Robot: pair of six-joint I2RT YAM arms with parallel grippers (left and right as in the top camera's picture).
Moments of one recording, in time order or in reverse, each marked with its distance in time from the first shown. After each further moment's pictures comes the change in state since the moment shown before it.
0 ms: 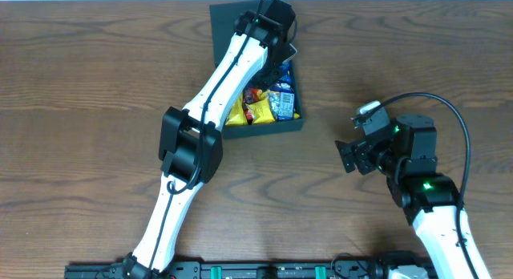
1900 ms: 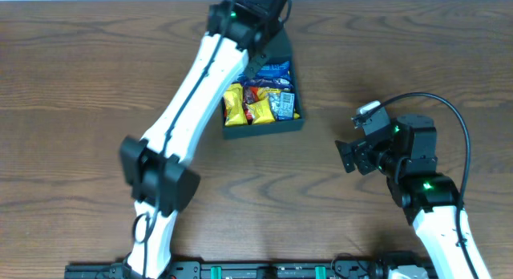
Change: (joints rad) left arm -0.004 -0.346 -0.113 -0.013 -0.210 -0.090; right arm 0.000 0.000 0.000 0.000 0.000 0.000
